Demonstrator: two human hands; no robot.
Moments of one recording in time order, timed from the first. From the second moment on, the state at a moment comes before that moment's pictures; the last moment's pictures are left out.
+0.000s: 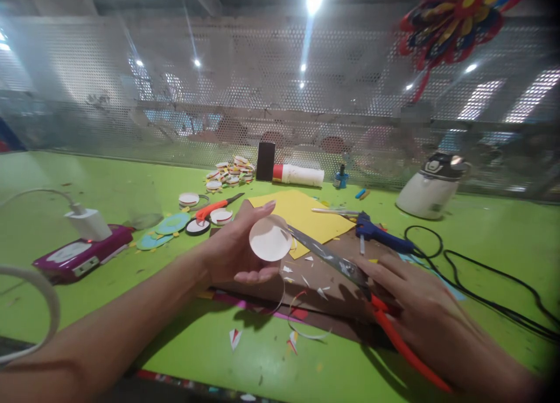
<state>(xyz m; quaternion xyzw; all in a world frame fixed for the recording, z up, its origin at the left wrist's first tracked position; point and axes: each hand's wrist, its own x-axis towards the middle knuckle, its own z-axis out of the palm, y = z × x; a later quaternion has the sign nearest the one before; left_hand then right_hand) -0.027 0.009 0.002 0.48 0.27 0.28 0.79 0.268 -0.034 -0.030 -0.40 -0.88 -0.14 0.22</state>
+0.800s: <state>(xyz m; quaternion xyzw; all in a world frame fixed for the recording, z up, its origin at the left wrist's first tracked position) -0.023 0.008 0.001 0.46 0.23 0.28 0.82 0.263 -0.045 -0.026 -0.40 -0.88 -0.12 0.24</state>
